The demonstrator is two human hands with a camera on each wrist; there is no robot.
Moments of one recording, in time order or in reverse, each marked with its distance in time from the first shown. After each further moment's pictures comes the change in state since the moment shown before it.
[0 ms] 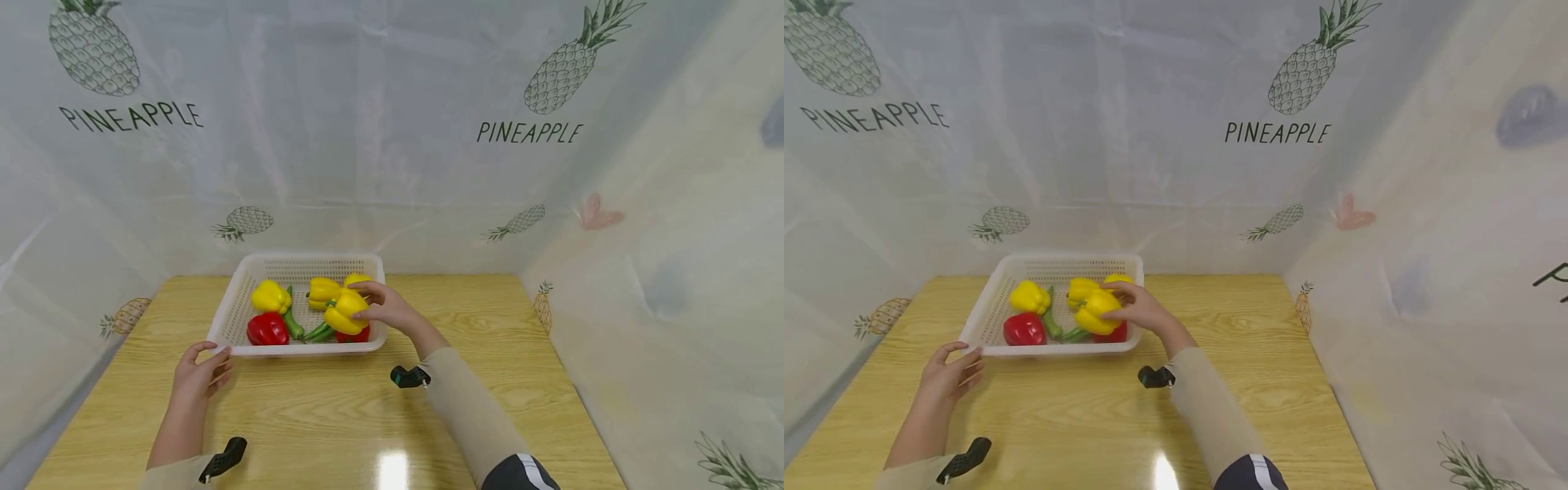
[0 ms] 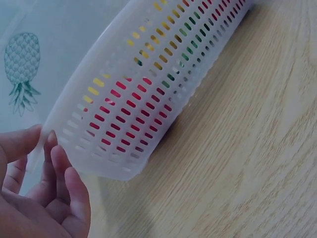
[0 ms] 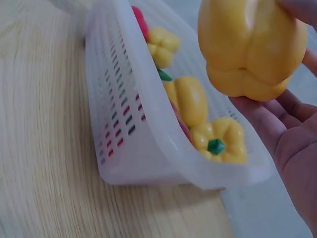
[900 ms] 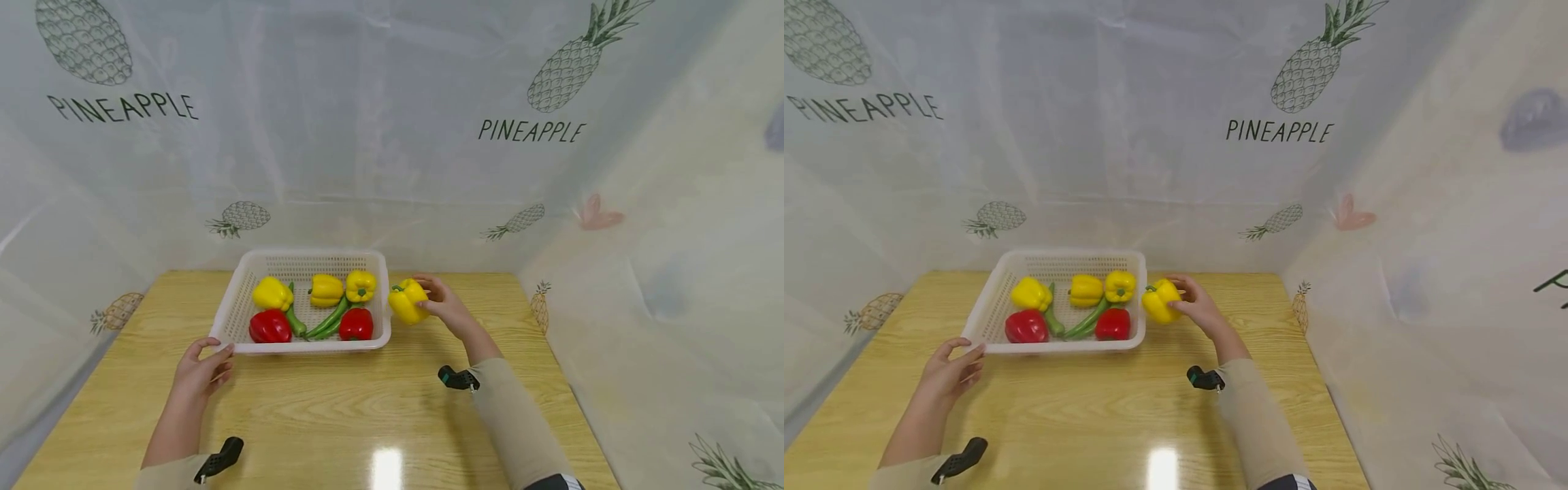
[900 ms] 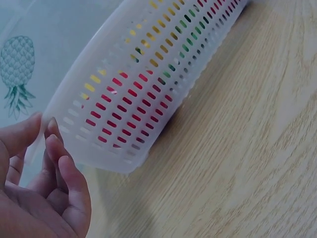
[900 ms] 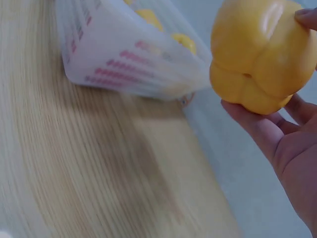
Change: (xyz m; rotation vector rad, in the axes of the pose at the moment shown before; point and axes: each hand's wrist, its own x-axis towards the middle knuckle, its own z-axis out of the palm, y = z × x) left_hand 0.002 0.001 0.002 -0.020 -0.099 -0.051; right_hand -0.064 0.031 -0.078 0.076 0.187 0.041
